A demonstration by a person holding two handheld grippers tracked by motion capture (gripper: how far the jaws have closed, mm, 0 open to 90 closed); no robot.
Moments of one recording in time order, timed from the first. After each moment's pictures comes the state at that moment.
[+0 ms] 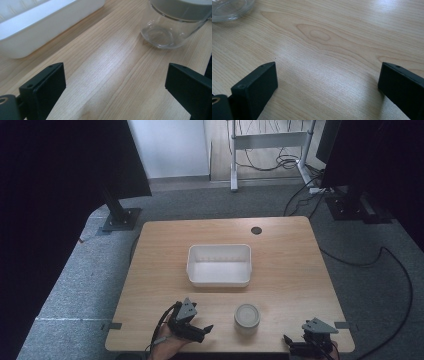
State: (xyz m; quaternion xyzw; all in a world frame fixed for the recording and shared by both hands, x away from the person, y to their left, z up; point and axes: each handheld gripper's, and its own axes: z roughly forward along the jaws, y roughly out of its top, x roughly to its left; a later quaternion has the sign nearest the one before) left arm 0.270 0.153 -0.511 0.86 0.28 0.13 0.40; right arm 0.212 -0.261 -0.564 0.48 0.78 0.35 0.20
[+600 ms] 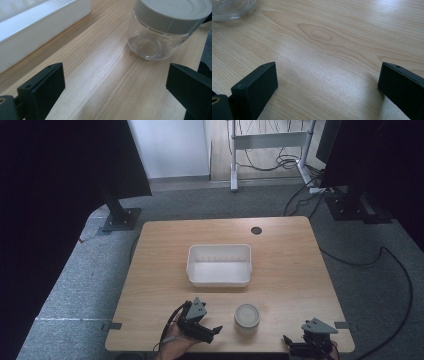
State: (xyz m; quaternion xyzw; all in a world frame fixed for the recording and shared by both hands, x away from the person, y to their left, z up) left arm 0.272 0.126 -0.510 0.86 0.26 0.12 0.41; right arm 0.211 -0.260 -0.564 0.48 0.78 0.35 0.20
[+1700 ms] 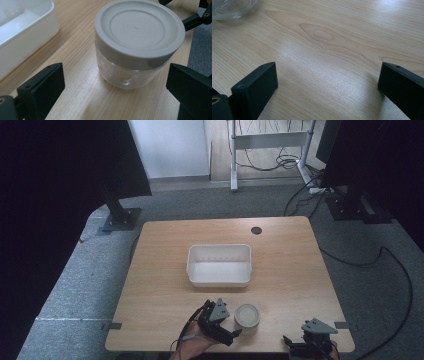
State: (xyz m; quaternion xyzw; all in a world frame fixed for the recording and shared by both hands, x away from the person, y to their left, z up) left arm 0.272 0.070 -0.509 0.88 0.21 0.11 0.41; right arm 0.211 -0.260 -0.564 0.47 0.78 0.35 0.20
